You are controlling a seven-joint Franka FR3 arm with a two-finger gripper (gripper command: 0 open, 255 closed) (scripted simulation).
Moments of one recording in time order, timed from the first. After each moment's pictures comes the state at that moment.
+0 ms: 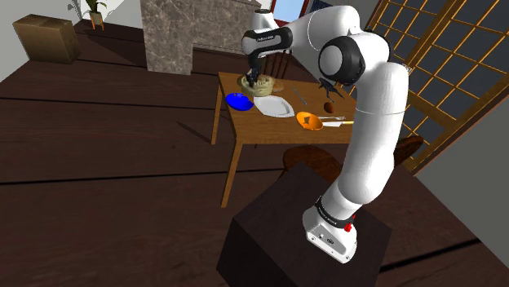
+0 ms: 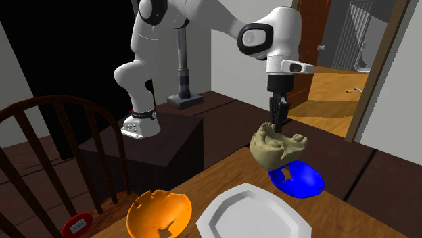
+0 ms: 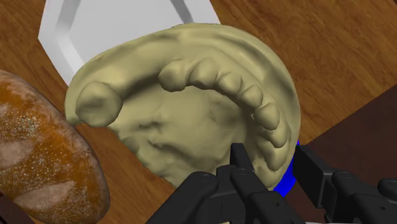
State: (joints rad) arm -0.02 0.43 -0.29 -1.60 -0.10 2.13 -0.44
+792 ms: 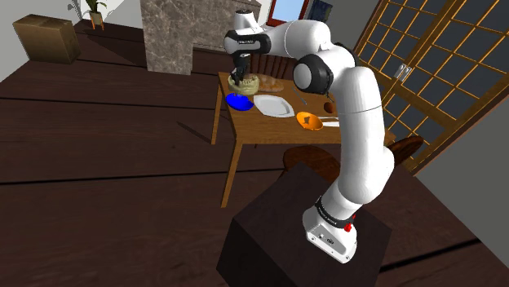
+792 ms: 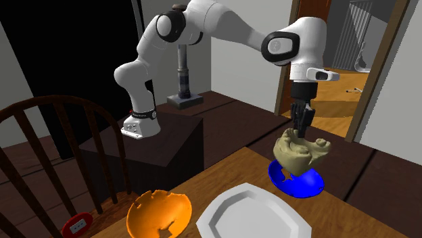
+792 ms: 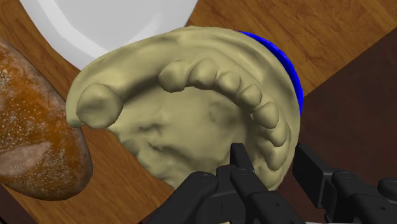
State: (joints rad) arm -0.03 0.69 -0.26 -1.24 -0.06 2.02 -0.41
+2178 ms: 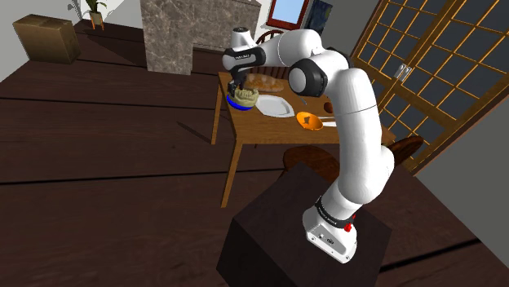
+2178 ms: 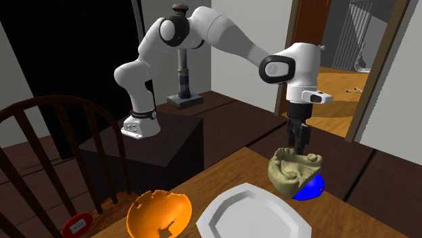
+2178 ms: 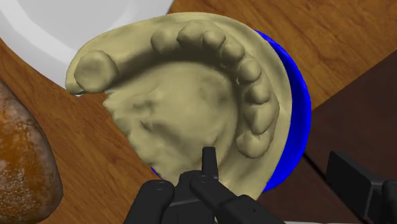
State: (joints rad) arm -0.03 0.74 -0.25 -1.32 -0.06 2.15 -0.39
